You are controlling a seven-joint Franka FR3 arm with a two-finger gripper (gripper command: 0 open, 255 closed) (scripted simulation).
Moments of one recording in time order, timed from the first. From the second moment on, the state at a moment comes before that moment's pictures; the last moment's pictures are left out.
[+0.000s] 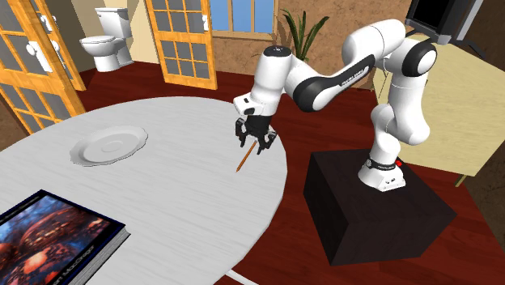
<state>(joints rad) 0.18 0.22 0.09 -1.64 -0.21 2.01 -0.76</state>
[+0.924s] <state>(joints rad) 0.18 0.22 0.09 -1.59 -0.20 1.96 -0.77</state>
